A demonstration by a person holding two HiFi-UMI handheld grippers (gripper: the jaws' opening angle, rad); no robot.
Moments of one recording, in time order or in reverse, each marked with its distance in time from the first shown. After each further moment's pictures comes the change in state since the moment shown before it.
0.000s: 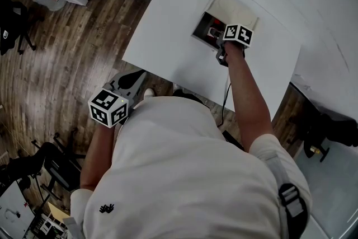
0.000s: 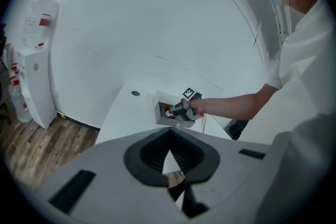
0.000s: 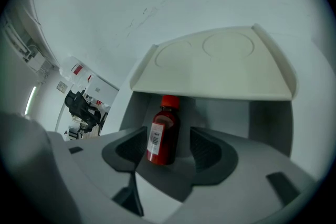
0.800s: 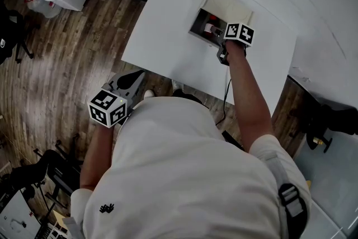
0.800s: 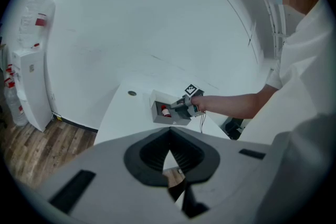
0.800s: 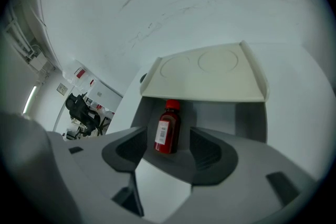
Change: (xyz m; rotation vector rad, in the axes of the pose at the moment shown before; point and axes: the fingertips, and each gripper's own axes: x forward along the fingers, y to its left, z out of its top) left arm -0.015 -0.001 -0.007 0.029 -0.003 -0.047; right arm -0.036 0.010 -0.001 -0.004 -0.081 -0.012
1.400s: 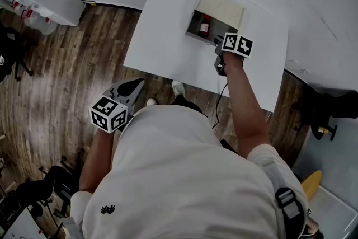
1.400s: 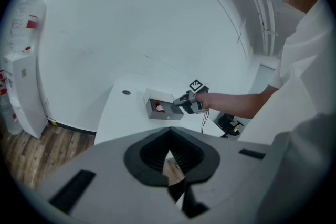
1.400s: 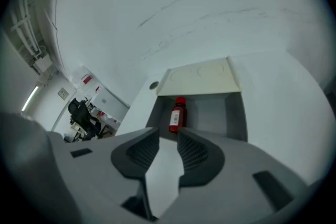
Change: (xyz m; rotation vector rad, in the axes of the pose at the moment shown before) left arm -0.028 -0.006 -0.022 0.070 0.011 -0.076; right arm -0.061 0.028 -0.033 -0.009 -0.152 -0.009
